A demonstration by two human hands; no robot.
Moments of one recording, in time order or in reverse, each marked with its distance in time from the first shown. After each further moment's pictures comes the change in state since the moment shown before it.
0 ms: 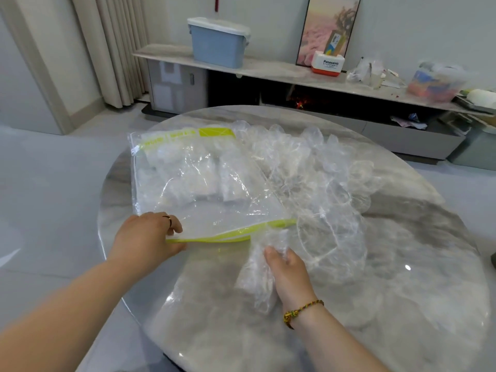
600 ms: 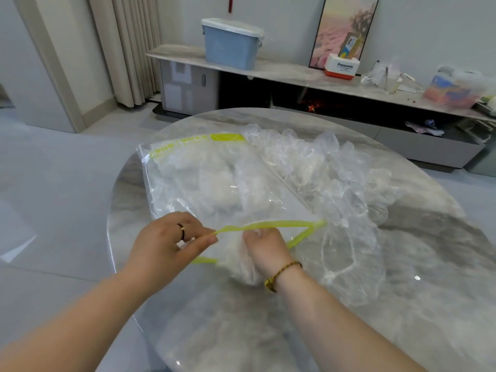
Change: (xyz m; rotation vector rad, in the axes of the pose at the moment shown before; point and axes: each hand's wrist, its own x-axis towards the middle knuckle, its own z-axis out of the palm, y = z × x) left_hand -0.014 0.010 -0.010 -0.702 0.211 0.145; right_hand 0.043 -0.037 0.047 -0.422 -0.217 -0.210
